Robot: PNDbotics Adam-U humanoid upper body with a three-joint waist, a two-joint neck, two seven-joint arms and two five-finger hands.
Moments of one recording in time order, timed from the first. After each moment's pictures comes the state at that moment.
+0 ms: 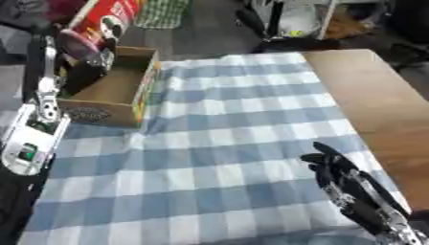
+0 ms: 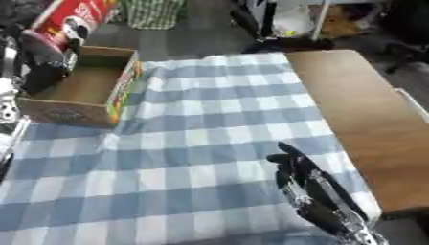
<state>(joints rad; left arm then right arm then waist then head) -0.59 0.43 -0.11 -1.30 -0.46 0.25 0.24 0.13 -0.04 0.03 -1.83 0.13 -0.18 0.47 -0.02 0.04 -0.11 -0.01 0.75</state>
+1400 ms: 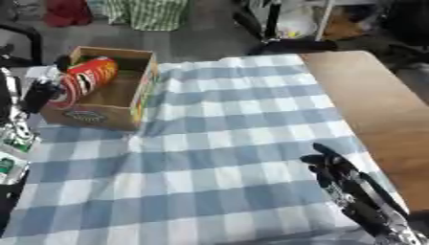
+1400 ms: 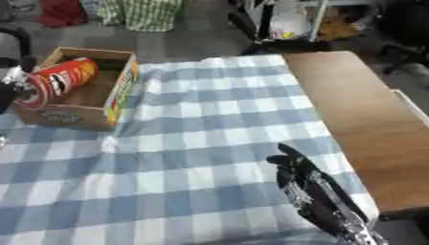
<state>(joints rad) -0.51 0.44 -0.02 -1.27 -0.44 0.20 0.55 0.12 -0.04 0.03 -1.83 0.13 -0.18 0.47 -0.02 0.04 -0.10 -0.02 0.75</state>
